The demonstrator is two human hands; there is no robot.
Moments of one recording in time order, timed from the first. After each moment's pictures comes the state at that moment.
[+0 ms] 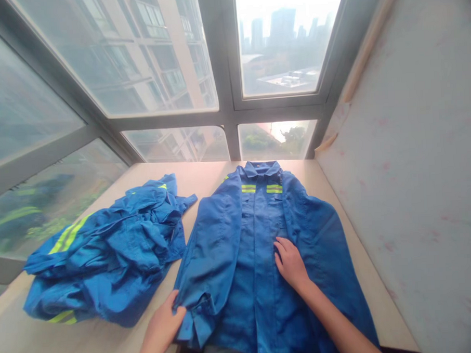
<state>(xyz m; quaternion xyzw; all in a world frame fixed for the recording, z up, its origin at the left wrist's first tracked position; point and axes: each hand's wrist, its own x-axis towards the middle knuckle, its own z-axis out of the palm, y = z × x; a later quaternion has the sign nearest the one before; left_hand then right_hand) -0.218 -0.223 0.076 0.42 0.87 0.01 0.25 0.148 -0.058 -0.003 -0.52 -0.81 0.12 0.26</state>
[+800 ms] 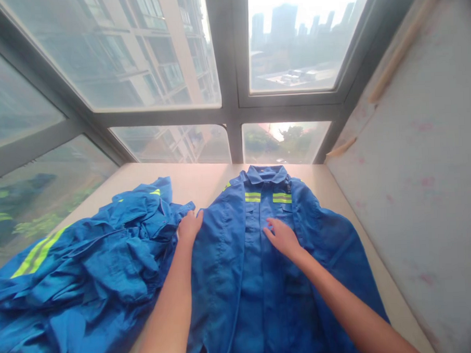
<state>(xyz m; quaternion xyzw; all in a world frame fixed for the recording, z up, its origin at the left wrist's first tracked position) -0.256 0.078 0.068 0.43 0.88 0.14 0.14 0.087 0.073 0.047 -0.54 -0.82 0.15 0.11</state>
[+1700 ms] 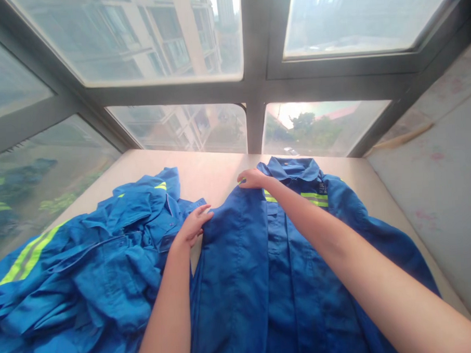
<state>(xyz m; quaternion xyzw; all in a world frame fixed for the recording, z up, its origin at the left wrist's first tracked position) -0.304 0.079 0.052 0.36 0.73 0.36 0.45 -0.098 0.302 0.061 -0.34 -0.93 0.14 -0.01</state>
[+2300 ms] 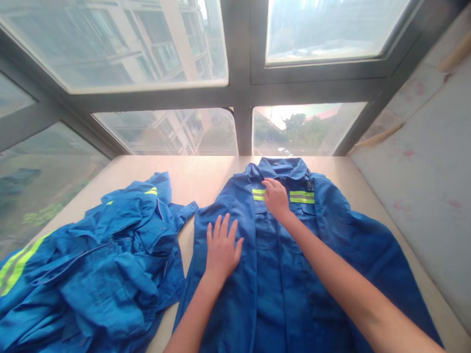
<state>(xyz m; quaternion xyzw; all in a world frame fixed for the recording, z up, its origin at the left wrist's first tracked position) -0.185 0.027 0.041 0.72 0.68 0.13 -0.01 0.001 0.216 0.019 -0.55 -0.79 0.10 0.26</state>
